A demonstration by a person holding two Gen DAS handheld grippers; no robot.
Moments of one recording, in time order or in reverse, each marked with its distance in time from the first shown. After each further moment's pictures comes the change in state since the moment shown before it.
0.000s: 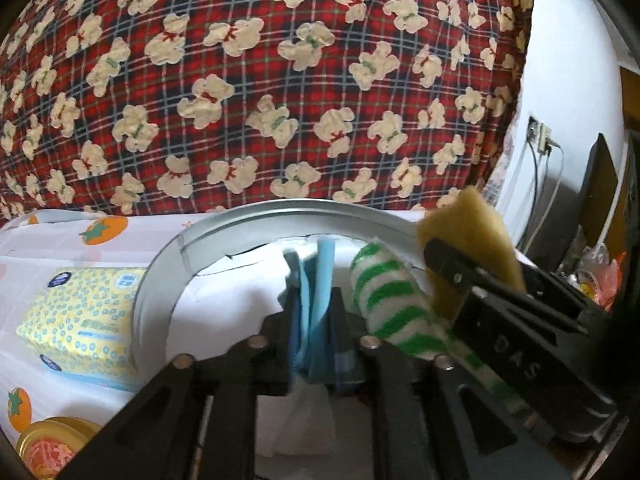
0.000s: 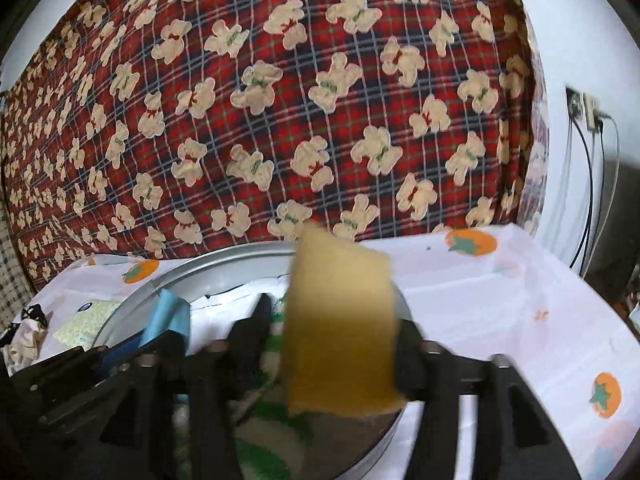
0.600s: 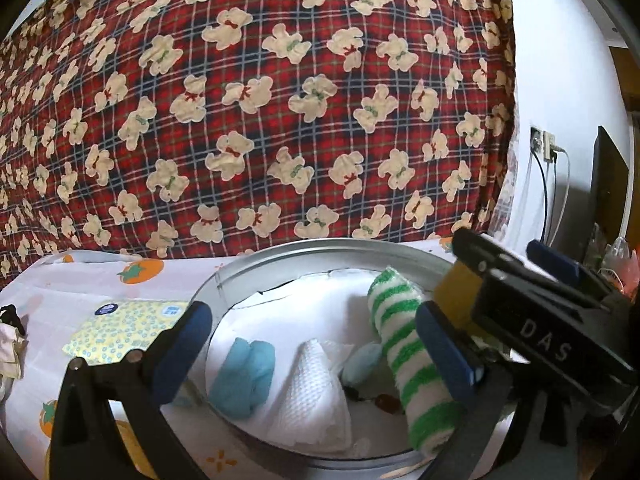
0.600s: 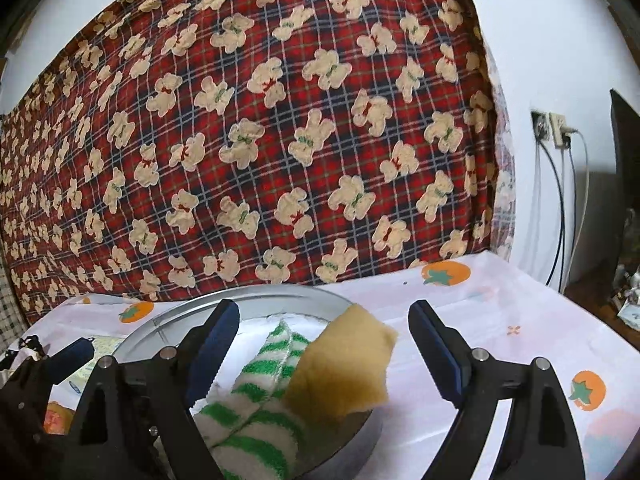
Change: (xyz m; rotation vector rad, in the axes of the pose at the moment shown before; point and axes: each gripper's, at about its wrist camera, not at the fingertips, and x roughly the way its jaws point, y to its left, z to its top) left arm -0.032 -0.008 -0.006 0.066 -0.162 0.101; right arm -0.037 -0.005 0.000 0.034 -0.187 -0.069
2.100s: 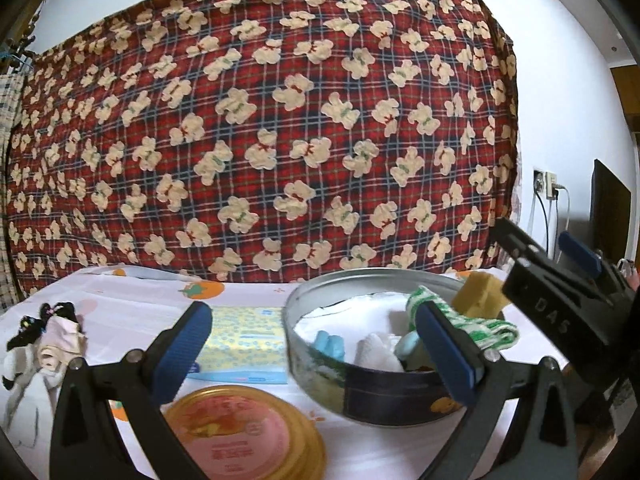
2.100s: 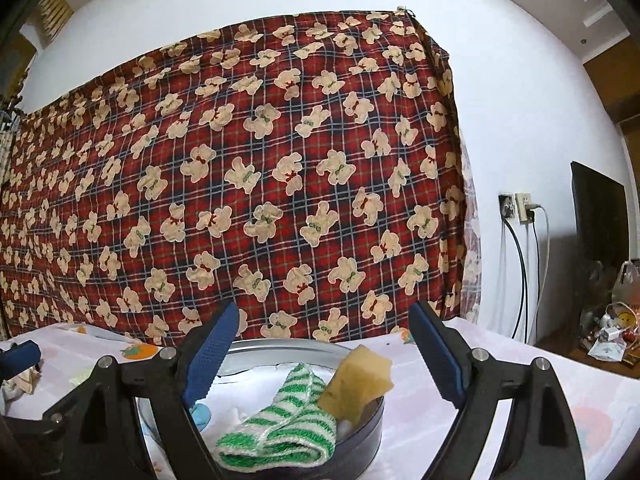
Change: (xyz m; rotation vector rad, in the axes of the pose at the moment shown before) left arm -0.096 0.060 -0.022 -0.038 -0.185 0.067; right arm -0.085 0.047 -0.013 -0.050 -0.285 -0.084
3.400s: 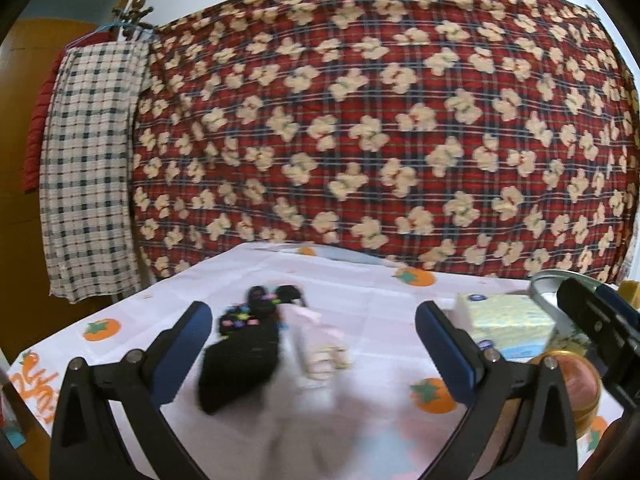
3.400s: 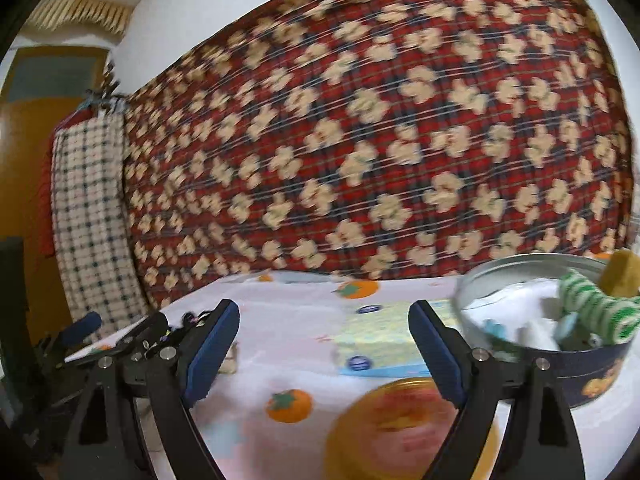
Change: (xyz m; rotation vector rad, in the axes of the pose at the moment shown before) left arm -0.058 0.248 -0.015 -0.111 0.055 0.408; right arm -0.044 0.221 -0.029 0.037 0.254 0.526
